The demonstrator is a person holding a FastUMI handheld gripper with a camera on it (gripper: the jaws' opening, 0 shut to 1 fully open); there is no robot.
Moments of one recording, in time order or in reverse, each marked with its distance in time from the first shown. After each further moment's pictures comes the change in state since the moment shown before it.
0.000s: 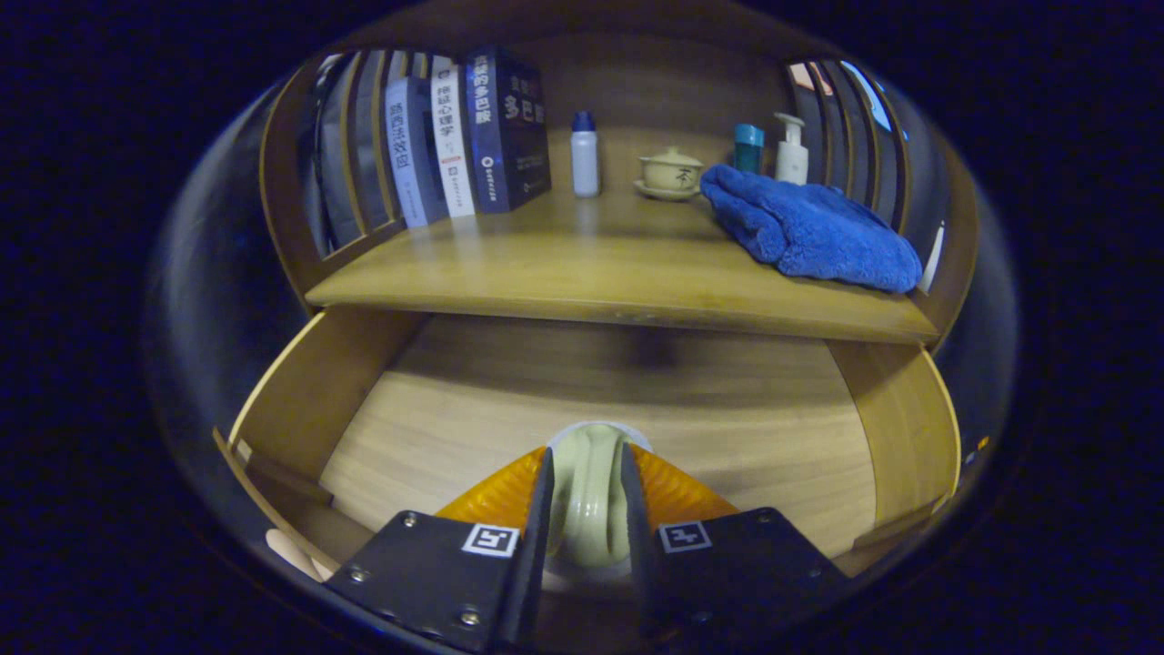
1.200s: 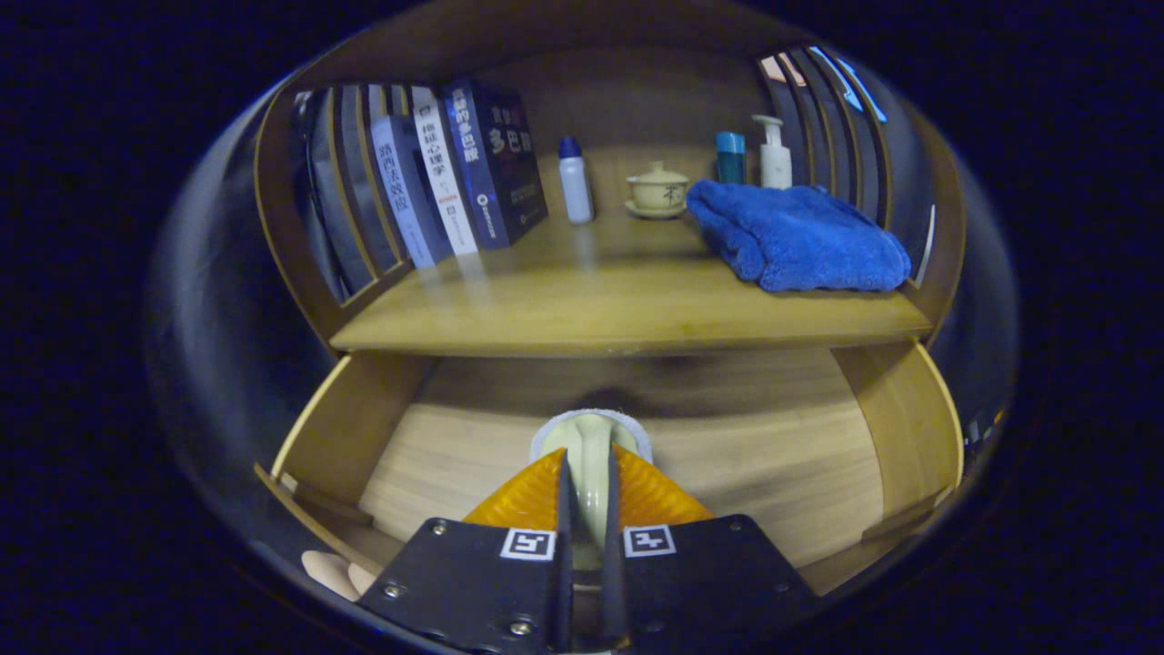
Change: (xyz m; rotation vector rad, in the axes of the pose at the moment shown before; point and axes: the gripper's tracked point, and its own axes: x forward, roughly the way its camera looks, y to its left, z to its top) arm -0.037 0.007 0.031 0.086 -0.077 0.078
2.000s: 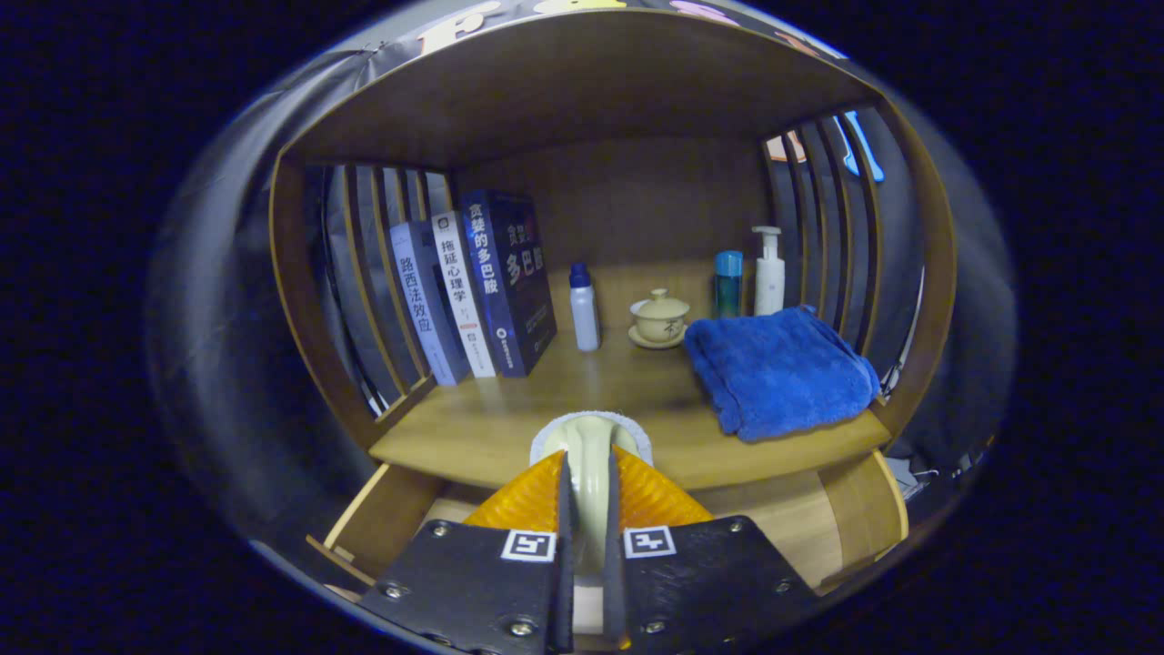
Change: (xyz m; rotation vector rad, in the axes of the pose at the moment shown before) arm -0.021 0.009 0.118 0.002 -0.263 -0.016
